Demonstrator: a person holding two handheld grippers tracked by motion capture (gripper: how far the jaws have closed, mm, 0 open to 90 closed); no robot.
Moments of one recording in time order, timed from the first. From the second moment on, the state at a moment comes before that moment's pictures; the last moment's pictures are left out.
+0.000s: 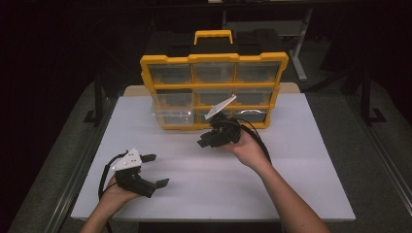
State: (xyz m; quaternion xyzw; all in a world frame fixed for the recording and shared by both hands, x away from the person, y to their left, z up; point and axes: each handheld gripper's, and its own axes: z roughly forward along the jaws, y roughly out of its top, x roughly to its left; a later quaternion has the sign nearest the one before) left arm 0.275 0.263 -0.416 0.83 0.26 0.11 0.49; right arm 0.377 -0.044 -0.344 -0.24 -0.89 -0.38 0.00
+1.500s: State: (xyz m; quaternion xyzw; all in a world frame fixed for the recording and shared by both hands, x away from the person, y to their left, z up) left arm 0.274 0.264 -0.413 0.82 0.25 0.11 0.49; right arm 0.436 -0.005 -0.246 -0.20 -0.89 -0.41 -0.05
